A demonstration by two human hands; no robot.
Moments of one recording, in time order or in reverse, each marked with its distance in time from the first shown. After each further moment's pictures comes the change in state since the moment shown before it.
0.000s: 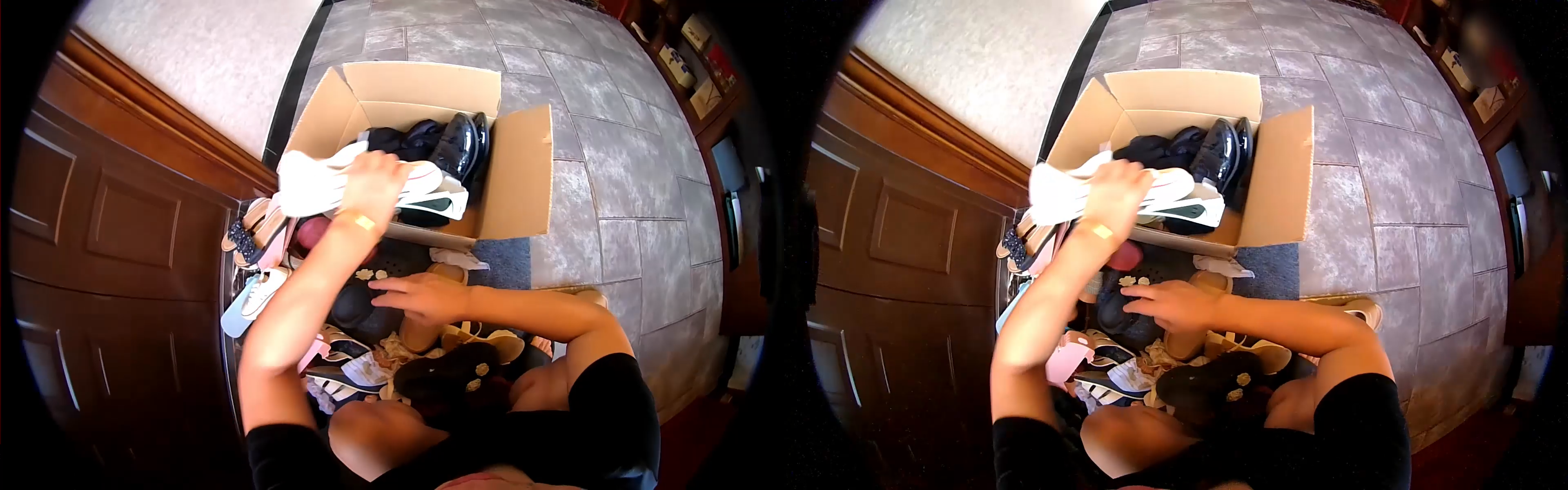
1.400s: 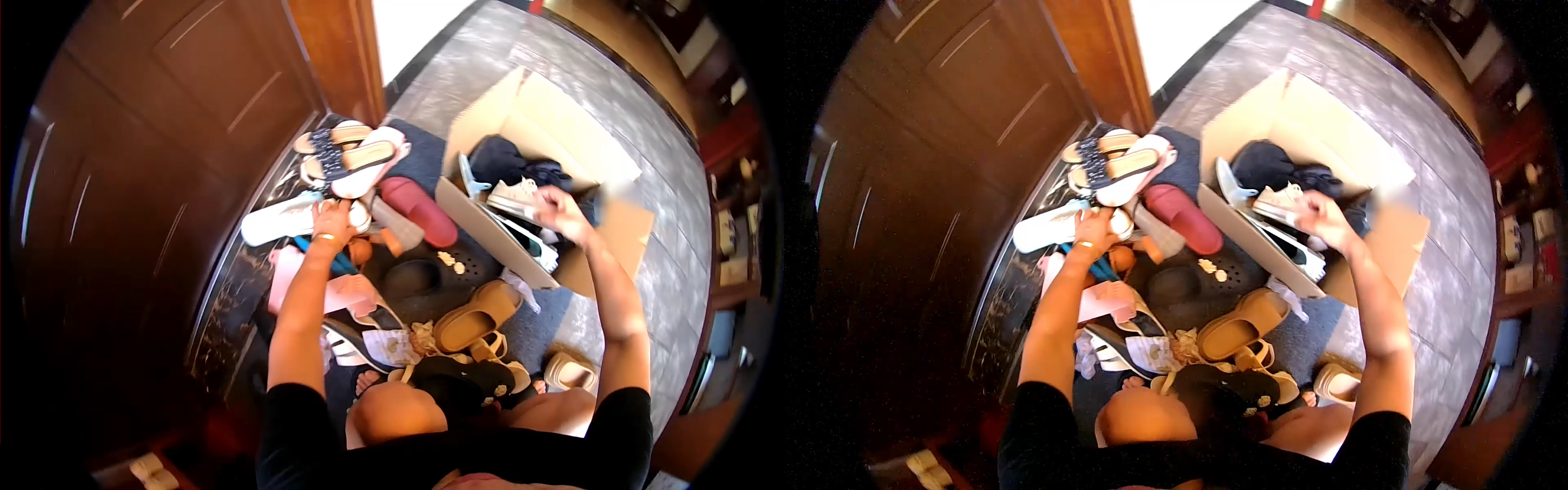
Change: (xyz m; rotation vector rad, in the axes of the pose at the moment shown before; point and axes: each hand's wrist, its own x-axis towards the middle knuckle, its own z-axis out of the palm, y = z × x) left_hand -0.370 -0.099 0.089 -0.210 -0.477 -1.066; right_hand 0.063 0.127 -0.099 0.290 0.090 0.718
